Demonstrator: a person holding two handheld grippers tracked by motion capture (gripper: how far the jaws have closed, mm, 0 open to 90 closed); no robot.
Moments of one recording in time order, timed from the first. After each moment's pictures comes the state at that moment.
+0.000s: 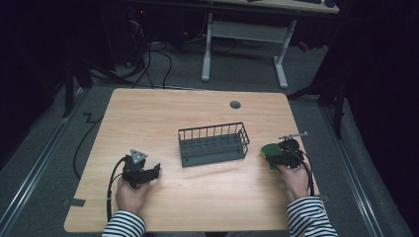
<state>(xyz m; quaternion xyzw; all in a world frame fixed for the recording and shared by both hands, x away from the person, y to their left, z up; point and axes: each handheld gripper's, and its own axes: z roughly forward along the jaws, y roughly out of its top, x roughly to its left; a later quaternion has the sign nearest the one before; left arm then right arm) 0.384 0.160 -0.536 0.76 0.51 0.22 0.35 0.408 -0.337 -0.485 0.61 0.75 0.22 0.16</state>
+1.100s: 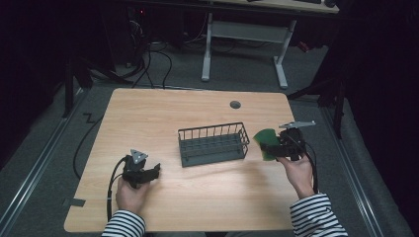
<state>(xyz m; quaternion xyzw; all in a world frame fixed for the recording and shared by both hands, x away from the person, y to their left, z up) 0.384 0.159 -0.536 0.76 0.51 0.22 0.34 0.394 -0.307 -0.407 0.53 0.76 0.31 0.18</state>
